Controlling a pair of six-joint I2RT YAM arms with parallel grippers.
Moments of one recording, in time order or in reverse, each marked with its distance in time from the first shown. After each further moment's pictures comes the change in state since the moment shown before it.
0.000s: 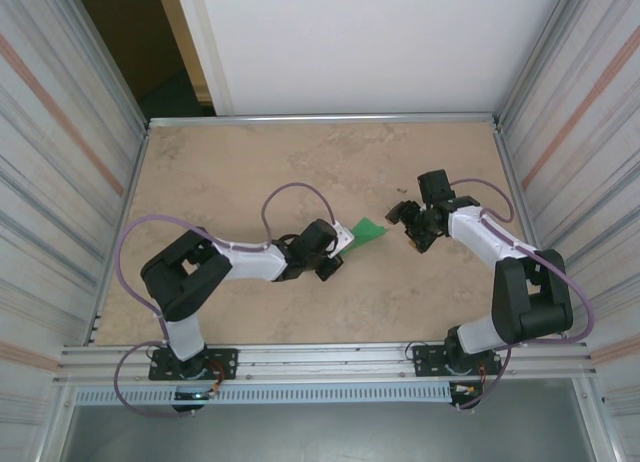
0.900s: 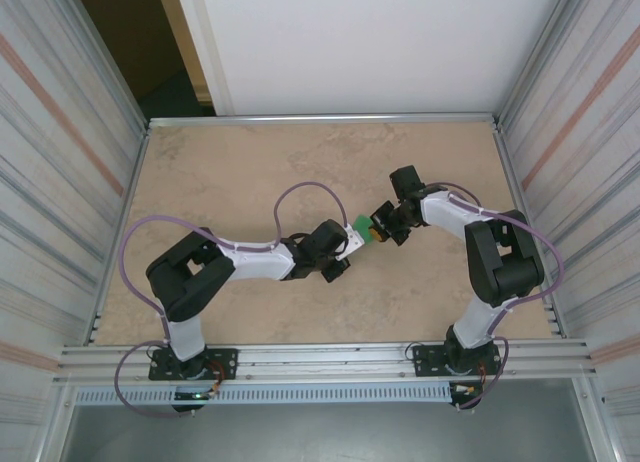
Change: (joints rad) left arm -0.048 0.018 0.073 -0.083 -0.035 0.074; right arm 0.105 0.264 0.132 0.049 -0.156 0.174
